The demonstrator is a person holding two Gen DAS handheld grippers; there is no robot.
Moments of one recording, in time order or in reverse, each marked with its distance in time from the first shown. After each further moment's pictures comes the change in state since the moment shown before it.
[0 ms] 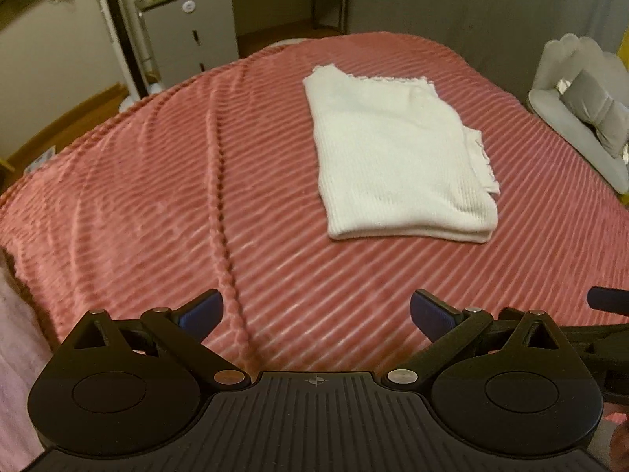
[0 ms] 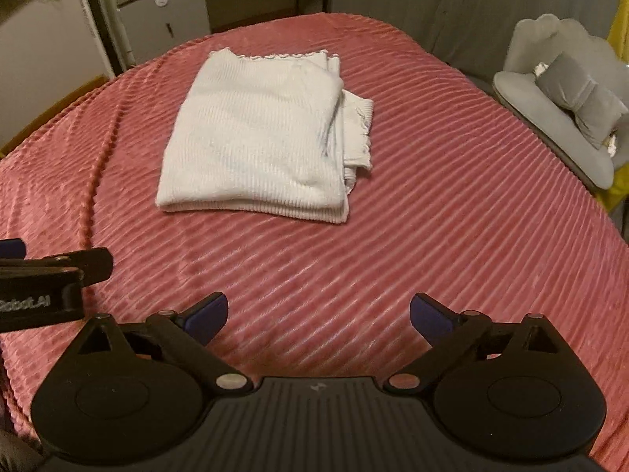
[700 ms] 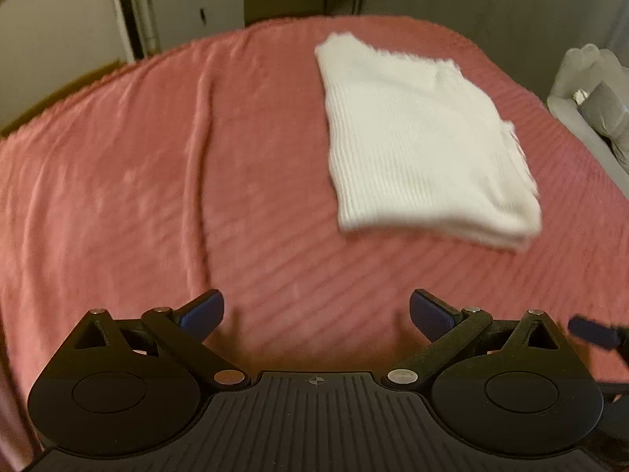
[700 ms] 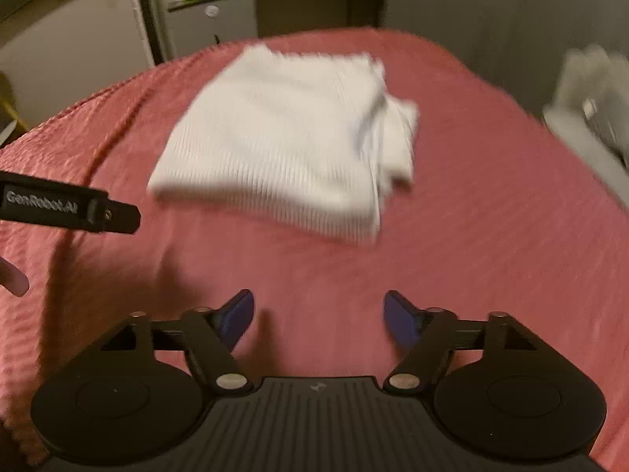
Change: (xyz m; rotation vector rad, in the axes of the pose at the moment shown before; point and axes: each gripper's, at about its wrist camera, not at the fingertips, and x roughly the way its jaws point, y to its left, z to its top) left arm 0.062 0.008 -0.016 -0.084 0.019 -0.030; right arm 0.063 -0.013 -0.028 -0.102 -0.113 0.127
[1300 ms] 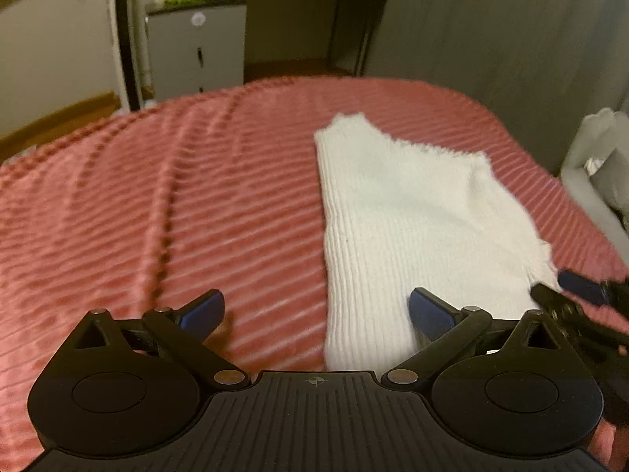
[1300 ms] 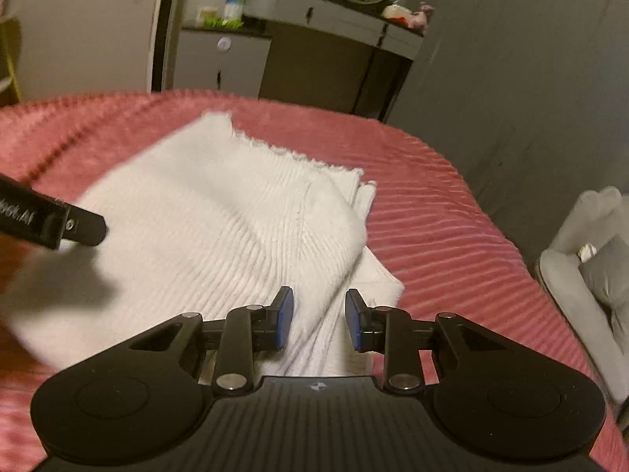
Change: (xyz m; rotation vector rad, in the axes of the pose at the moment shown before) left arm 0.065 0.009 0.093 -0.056 -0.191 -0.032; right arm 0.080 -0.012 0.117 -0.276 -0.241 -0.116
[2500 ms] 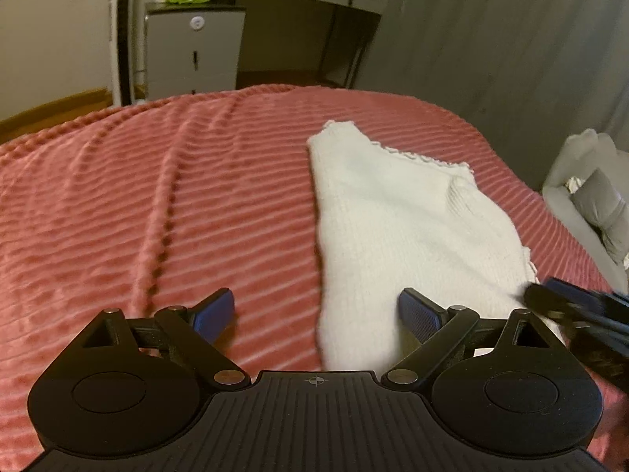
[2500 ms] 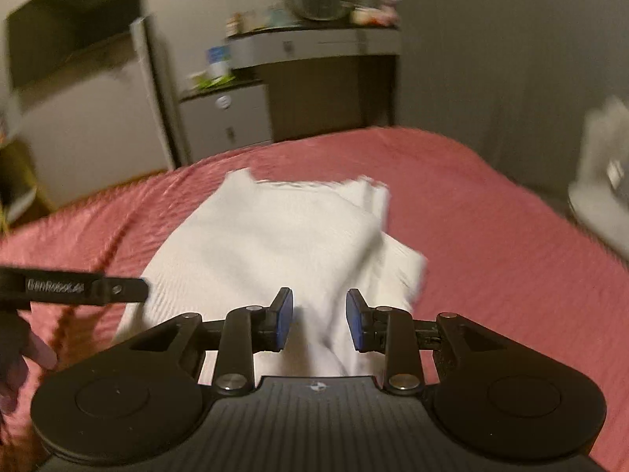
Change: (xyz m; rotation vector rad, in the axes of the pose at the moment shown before) left arm 0.002 0.002 -0.005 -0.042 -0.022 -0.061; right arm -0.036 -0.018 -0.011 0.237 -0.067 0.171
